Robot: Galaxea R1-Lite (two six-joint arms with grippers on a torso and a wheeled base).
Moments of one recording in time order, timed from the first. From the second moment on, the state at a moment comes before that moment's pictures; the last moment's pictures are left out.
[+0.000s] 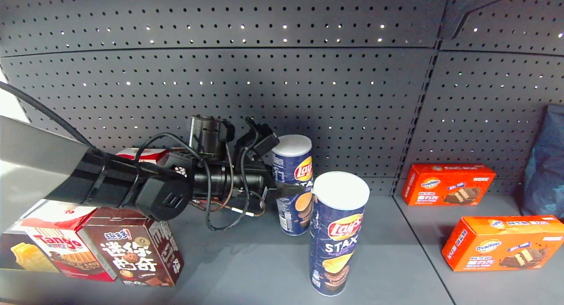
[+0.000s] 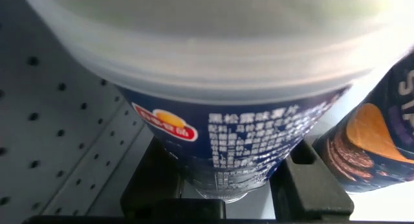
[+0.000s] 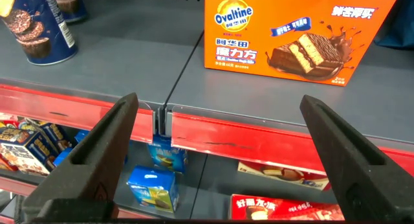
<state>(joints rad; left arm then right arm) -0.43 2.00 -1.15 -0.46 -0.69 0.28 0.13 0.09 0.00 0.00 0.07 0.00</state>
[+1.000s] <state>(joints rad) -0.41 1.88 -0.91 -0.48 -0.51 0.27 0.13 0.10 0.00 0.00 0.07 0.00</state>
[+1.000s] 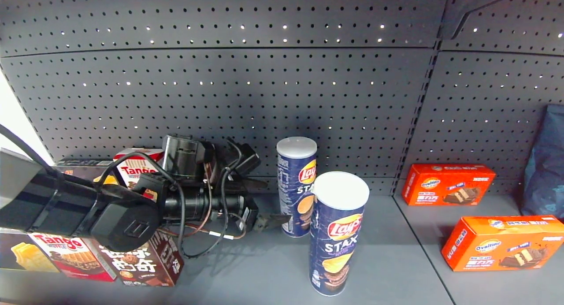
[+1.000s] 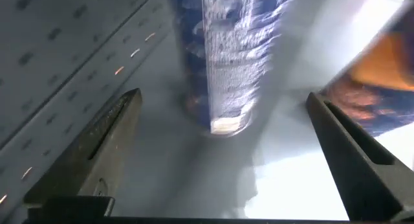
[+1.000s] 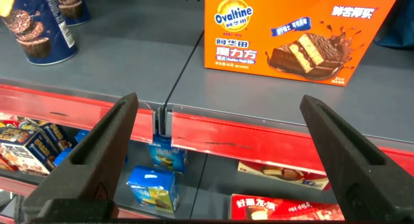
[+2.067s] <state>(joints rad) -0.39 1.92 -0.98 -0.48 -0.40 0.25 0.13 0.10 0.00 0.00 0.07 0.00</state>
